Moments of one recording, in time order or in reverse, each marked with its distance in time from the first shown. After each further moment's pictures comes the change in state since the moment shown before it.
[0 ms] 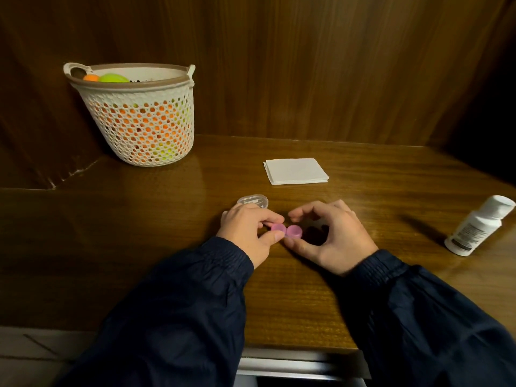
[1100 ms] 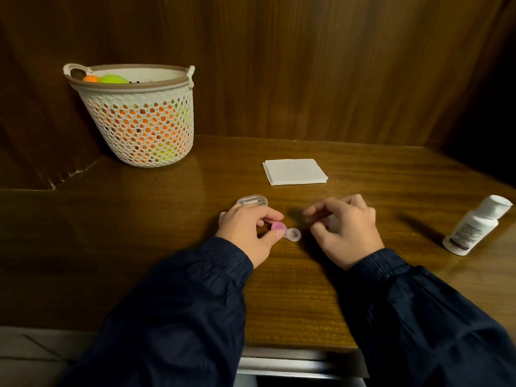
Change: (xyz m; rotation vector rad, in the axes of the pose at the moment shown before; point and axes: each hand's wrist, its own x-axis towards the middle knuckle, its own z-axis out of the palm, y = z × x) left_hand -0.002 0.005 -0.003 0.020 -0.010 -0.019; right_hand 0.003 0.000 -0.006 -0.091 0.138 0.151
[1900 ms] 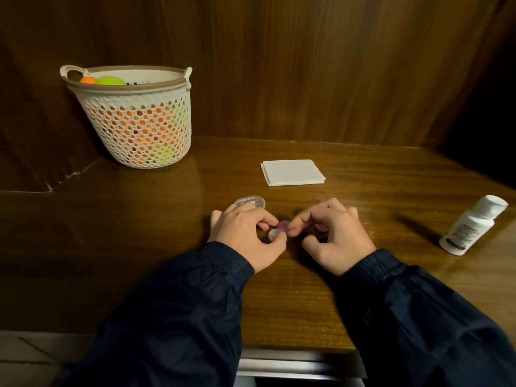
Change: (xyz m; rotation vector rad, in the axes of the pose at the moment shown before) left_hand 0.000 -0.004 0.008 0.155 0.097 0.045; right_hand -0.005 -0.006 -0.001 0.120 -0.134 -0.167
